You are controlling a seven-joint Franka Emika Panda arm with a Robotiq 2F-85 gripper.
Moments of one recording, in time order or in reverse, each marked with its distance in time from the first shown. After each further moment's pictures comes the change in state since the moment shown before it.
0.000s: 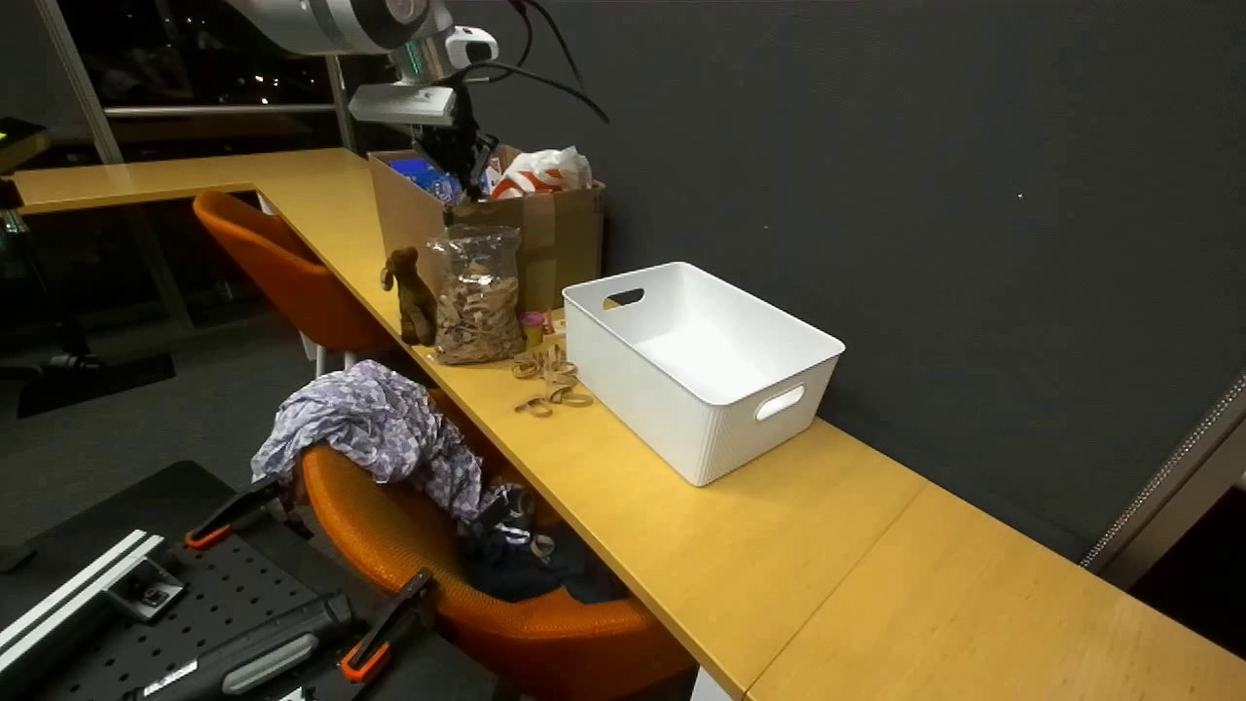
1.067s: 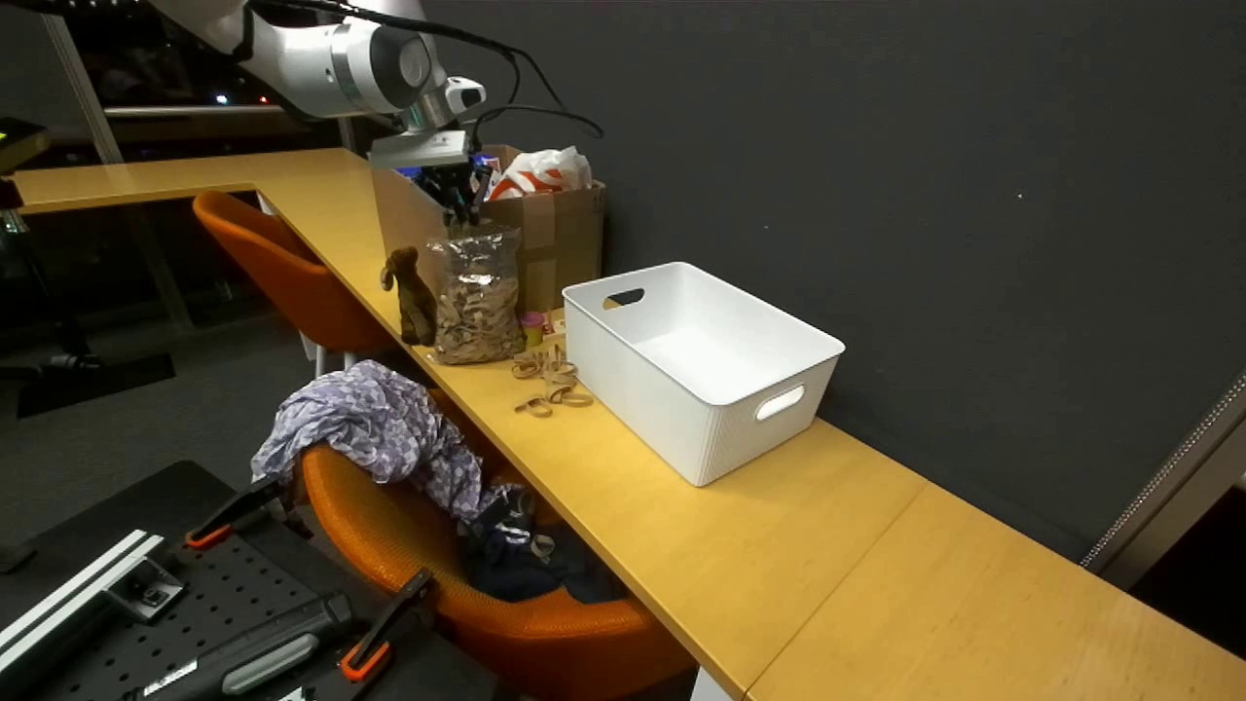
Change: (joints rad) arm 0.071 0.254 0.004 0.233 -0.091 0.026 -0.132
